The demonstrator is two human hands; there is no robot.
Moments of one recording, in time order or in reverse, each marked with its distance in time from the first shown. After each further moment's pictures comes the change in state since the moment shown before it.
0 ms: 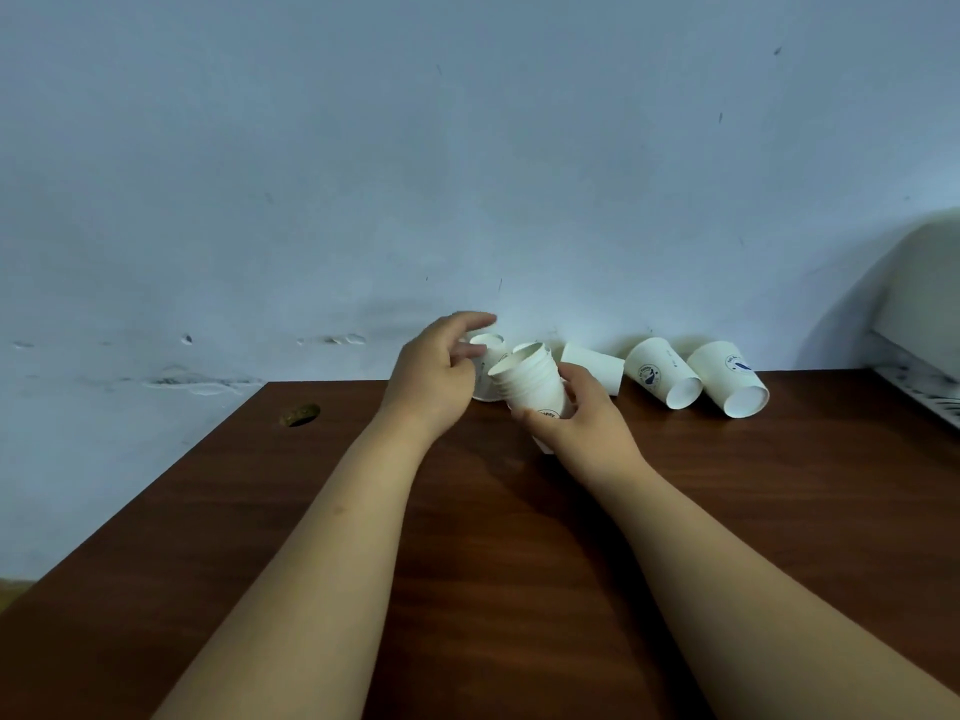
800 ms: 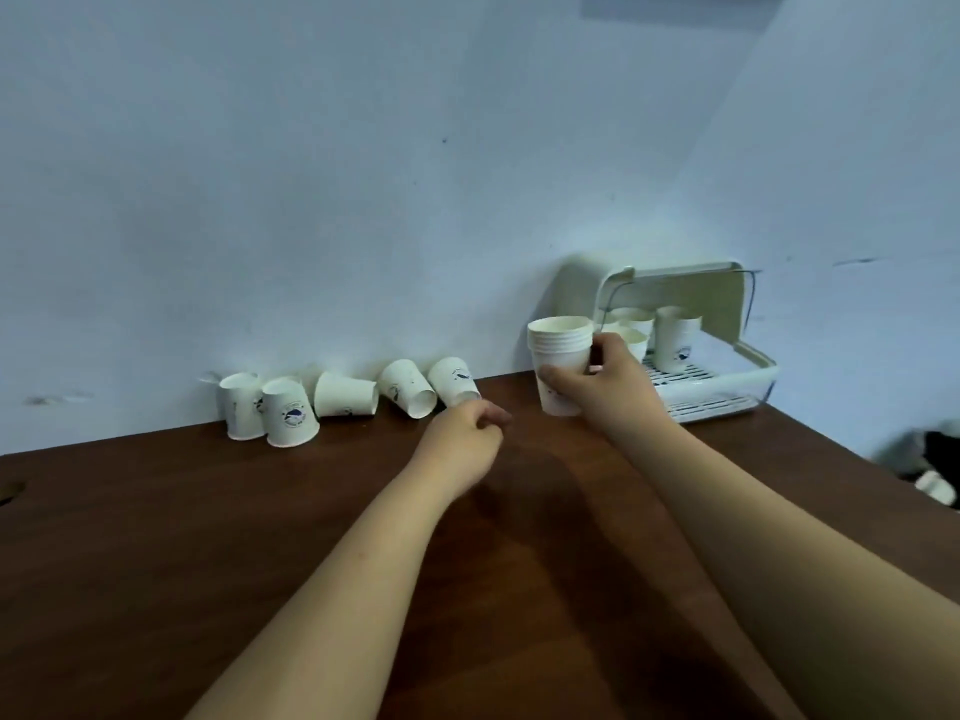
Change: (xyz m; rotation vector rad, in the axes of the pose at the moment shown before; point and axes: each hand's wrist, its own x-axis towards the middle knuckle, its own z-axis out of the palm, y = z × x) left_hand -0.073 0.179 0.226 -0.154 -0.490 -0.127; right_hand -0.096 -0.028 -0.302 -0.260 0.459 0.170
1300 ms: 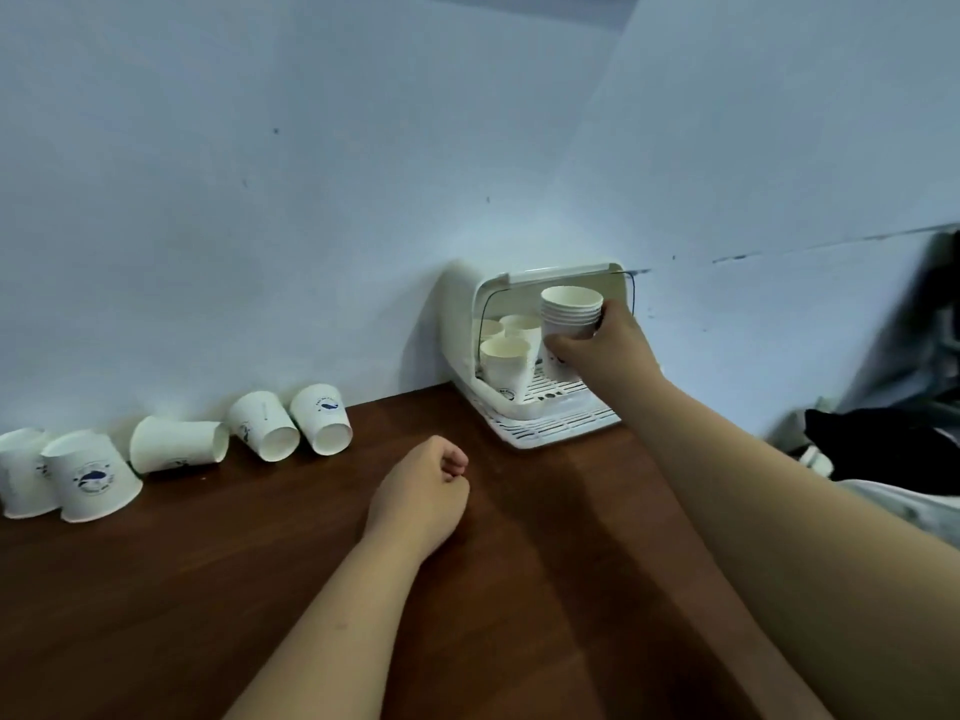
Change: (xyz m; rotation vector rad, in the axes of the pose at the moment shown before) left_hand 0.038 0.013 0.116 0.217 -0.012 0.047; right_hand 0.096 0.074 -0.115 -0.168 0.232 0.076
